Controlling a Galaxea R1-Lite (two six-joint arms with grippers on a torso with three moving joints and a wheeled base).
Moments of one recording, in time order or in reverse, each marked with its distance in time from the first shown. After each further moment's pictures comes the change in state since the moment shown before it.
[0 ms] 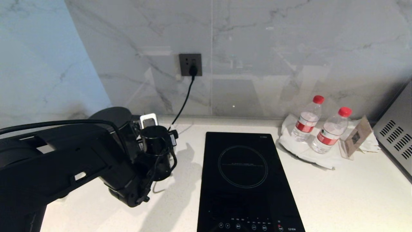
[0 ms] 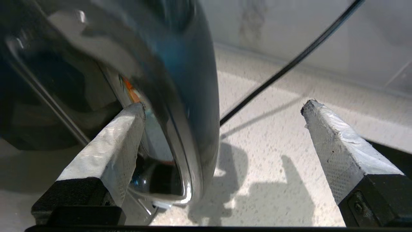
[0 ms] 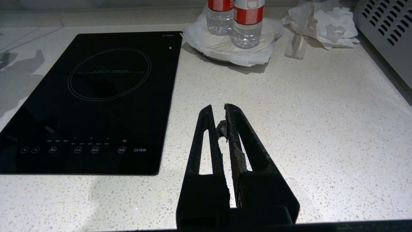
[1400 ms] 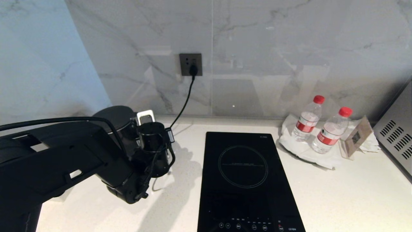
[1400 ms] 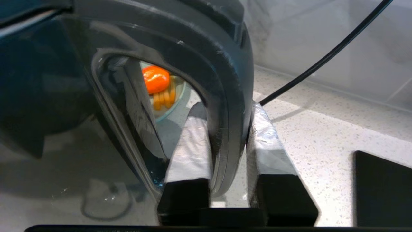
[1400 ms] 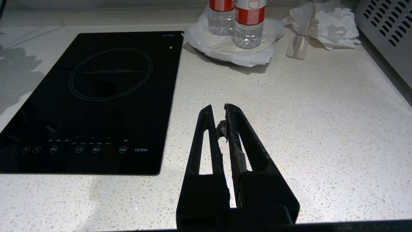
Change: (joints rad) left arm 0.012 -0.014 -0.013 0.007 -0.007 0.006; right arm -0.001 0.000 0.000 0.000 0.000 0.000
